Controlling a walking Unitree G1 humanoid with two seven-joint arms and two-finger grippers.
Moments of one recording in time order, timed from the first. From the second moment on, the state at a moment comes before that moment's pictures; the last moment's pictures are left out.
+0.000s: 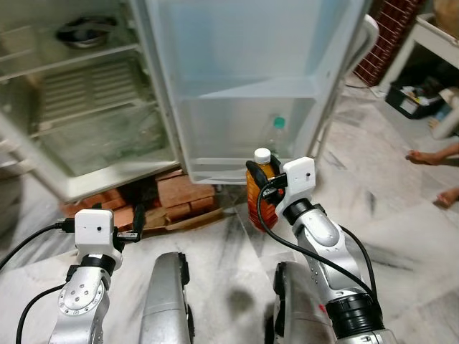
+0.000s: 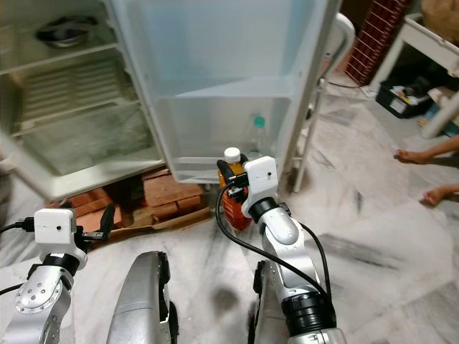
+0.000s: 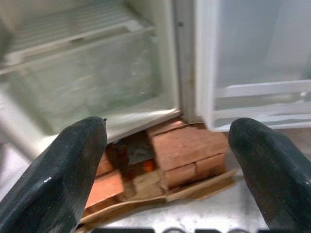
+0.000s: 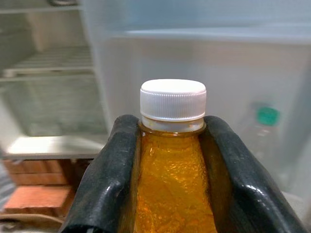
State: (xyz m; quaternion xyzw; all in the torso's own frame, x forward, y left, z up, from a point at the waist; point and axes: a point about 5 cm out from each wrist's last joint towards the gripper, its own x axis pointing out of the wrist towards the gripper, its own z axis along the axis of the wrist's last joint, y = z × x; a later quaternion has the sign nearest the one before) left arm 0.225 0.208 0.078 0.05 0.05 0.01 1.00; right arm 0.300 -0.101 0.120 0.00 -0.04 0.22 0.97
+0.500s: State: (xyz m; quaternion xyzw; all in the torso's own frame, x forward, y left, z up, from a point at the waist) left arm 0.221 0.215 0.074 0.05 0.07 0.02 1.00; right arm 0.296 -0.081 0.126 0.00 -0.05 0.28 0.96
